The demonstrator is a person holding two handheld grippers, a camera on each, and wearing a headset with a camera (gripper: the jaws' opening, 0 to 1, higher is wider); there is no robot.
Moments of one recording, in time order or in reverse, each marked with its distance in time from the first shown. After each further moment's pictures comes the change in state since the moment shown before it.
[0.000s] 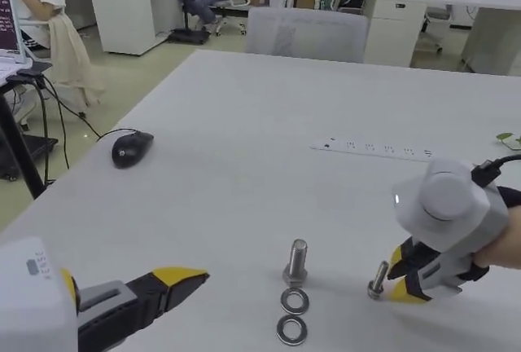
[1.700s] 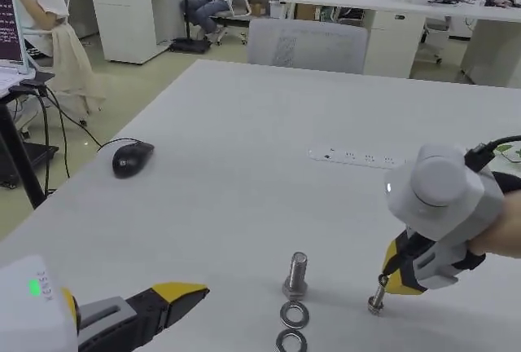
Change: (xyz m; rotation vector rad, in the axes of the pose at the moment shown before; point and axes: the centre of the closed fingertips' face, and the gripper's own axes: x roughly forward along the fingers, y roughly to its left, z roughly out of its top) left arm 0.000 0.002 -0.002 -0.009 0.001 0.004; right arm -0.012 -0.012 0.024 -0.058 0.017 -0.013
